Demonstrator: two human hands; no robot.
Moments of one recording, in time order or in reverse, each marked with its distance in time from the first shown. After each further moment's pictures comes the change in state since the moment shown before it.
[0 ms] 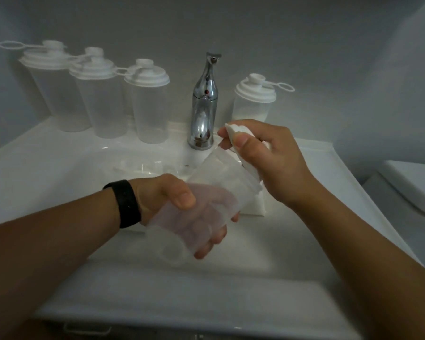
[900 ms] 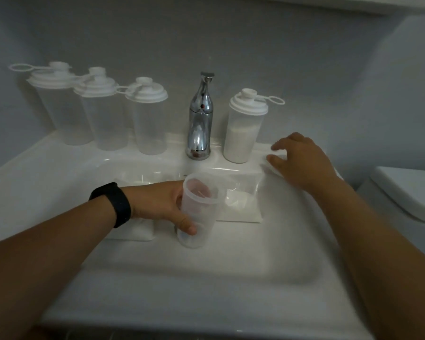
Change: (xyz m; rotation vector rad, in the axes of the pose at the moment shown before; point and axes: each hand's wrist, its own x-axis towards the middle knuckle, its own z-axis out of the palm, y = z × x) left_hand 0.005 0.009 -0.012 0.690 0.389 -0.084; right_hand 0.022 0.076 -0.073 -0.962 -0.027 0.344
